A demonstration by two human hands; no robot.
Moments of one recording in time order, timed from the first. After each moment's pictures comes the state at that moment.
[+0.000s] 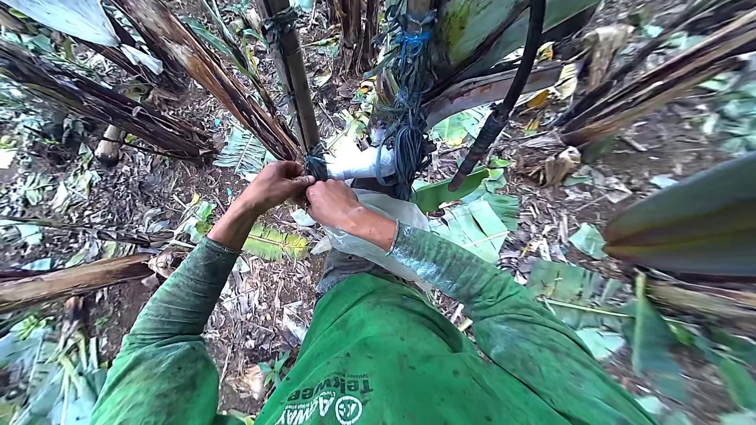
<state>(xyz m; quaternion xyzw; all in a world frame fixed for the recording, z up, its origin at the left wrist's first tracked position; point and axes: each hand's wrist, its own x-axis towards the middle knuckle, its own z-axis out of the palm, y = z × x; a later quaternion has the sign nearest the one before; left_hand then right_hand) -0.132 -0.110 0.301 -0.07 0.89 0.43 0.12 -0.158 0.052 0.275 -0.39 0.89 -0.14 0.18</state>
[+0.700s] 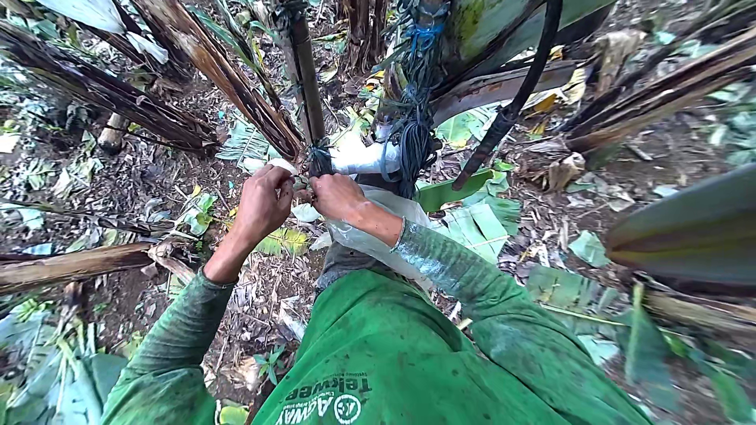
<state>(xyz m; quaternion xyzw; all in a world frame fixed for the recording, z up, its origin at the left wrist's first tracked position) -0.066 -0.097 0.296 -0.01 0.97 0.18 -0.14 -0.166 0.053 0.266 -0.41 0.88 -0.14 0.20</state>
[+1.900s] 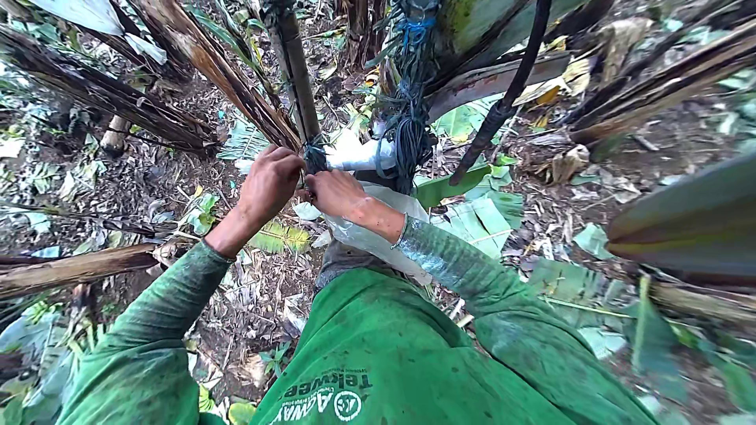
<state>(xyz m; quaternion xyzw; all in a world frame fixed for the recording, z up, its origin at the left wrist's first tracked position) -0.103 -0.095 0.304 0.12 0.97 0.13 -0.15 -0.155 0.078 0.280 -0.43 0.86 -0.21 0.14</state>
